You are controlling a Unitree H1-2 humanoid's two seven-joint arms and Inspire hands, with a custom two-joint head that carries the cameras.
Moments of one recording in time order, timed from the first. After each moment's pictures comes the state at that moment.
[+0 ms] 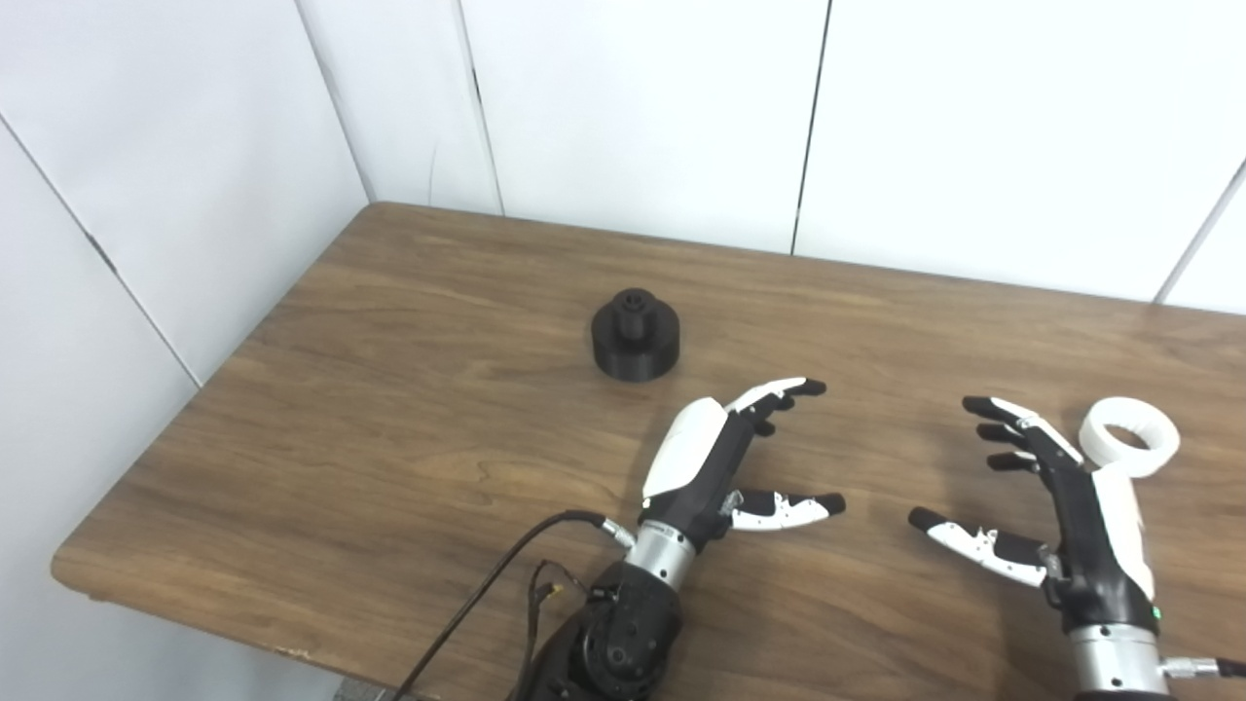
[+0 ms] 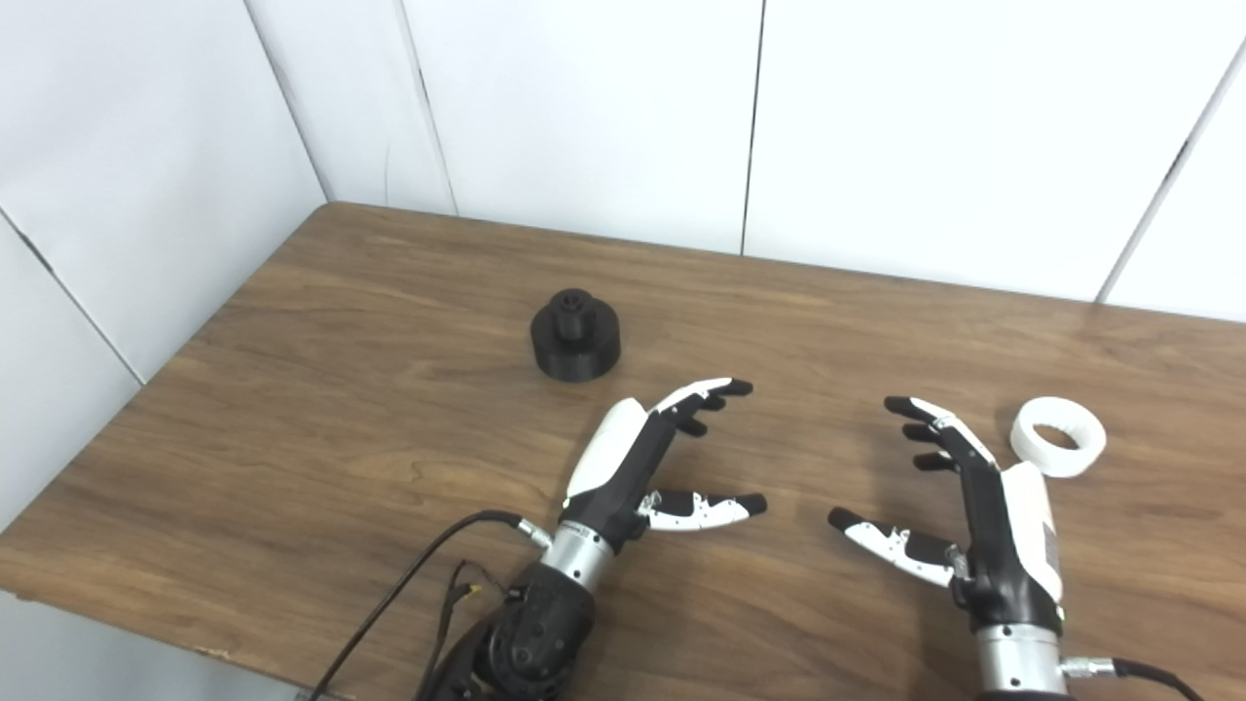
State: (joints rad) left arm -0.07 -0.02 -0.26 0.01 0.58 -0.05 0.16; right arm -0.07 -0.13 0.15 -0.10 -0.49 -0.08 -0.12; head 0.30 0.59
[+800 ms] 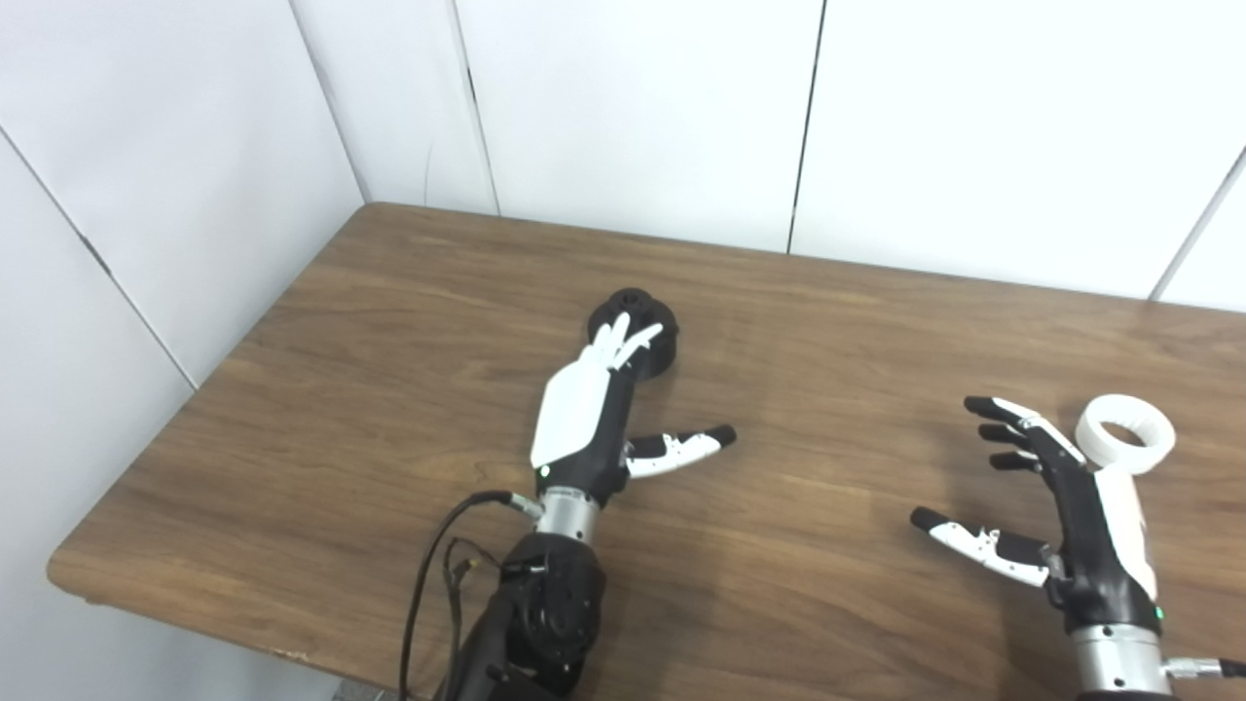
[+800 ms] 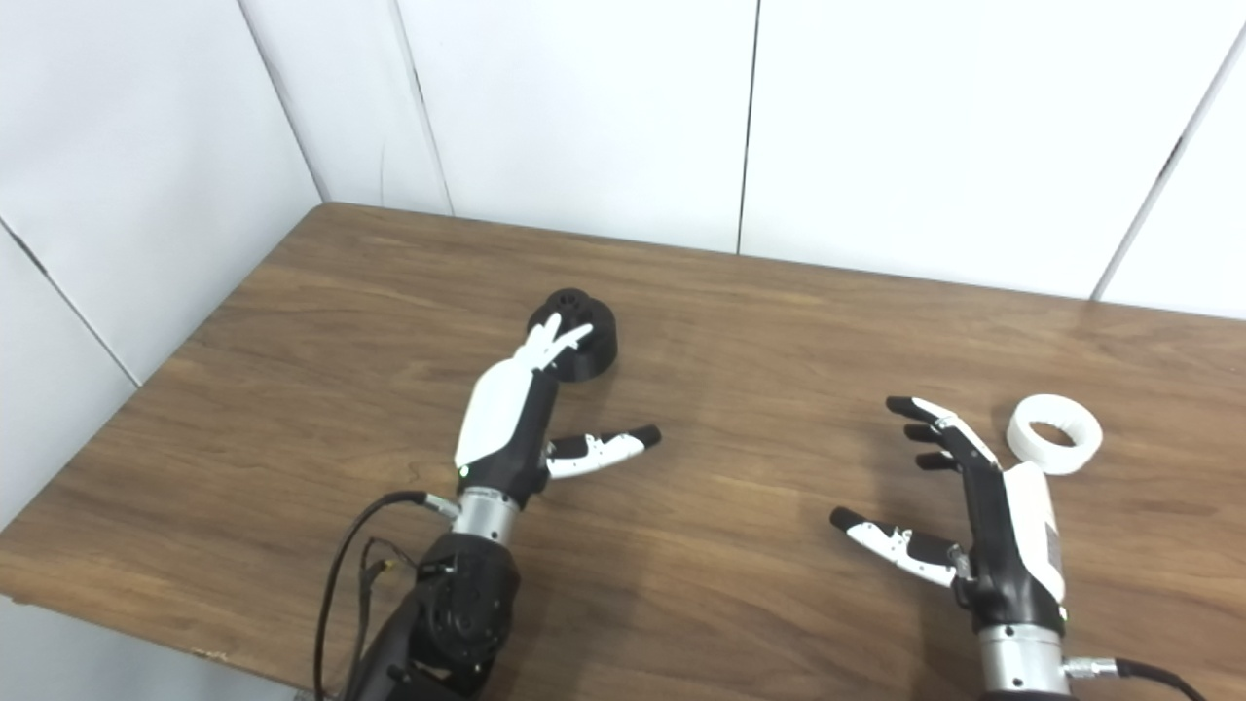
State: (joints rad) left arm -0.05 0.05 -0.11 -0.12 0.73 0.19 0.22; right arm -0.07 -0.13 0.15 -0.10 -0.49 -0.07 -0.12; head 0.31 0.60
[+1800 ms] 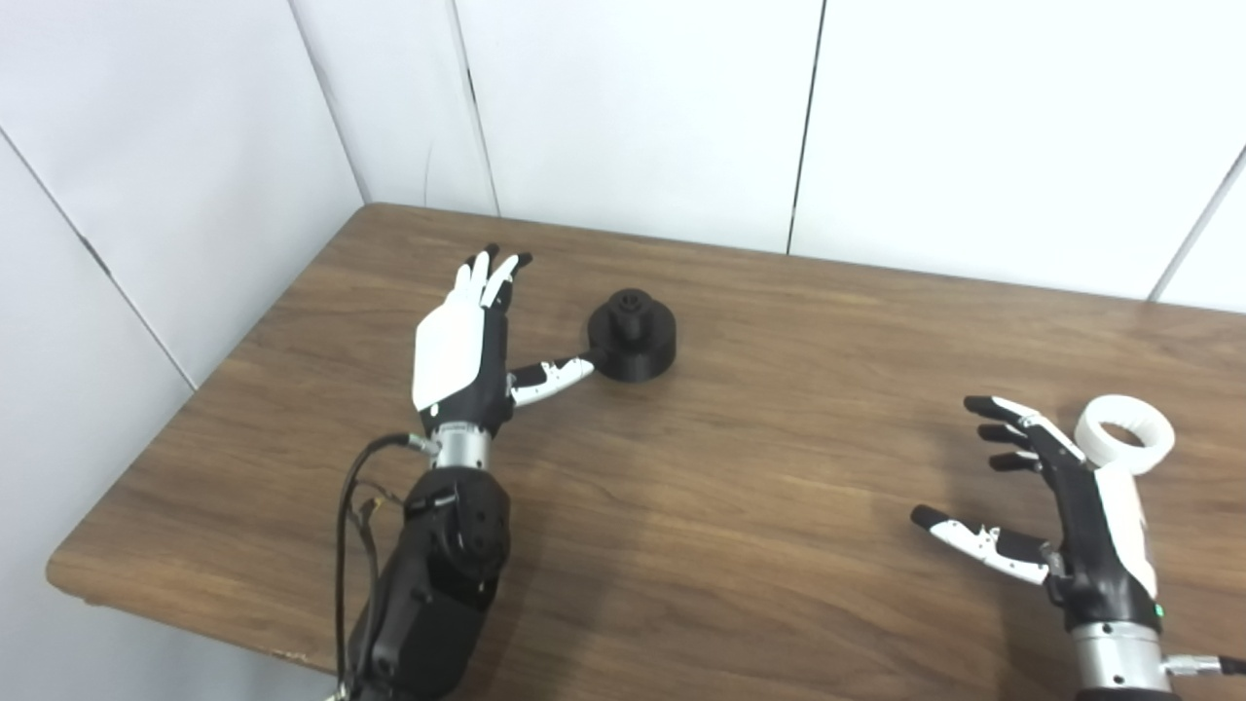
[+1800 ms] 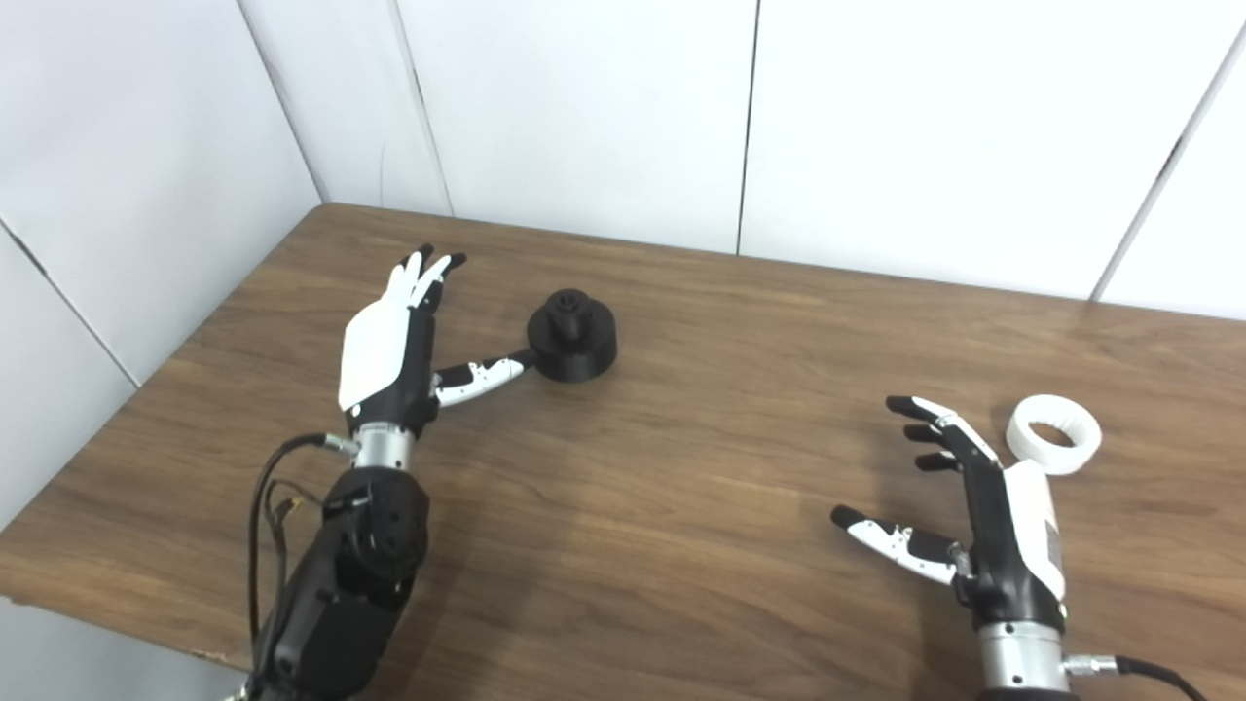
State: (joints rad) left arm -0.17 0.24 -0.01 0.00 0.75 0.27 0.21; right arm -0.08 -0.13 0.14 -0.10 -0.49 -0.07 -0.12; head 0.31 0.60
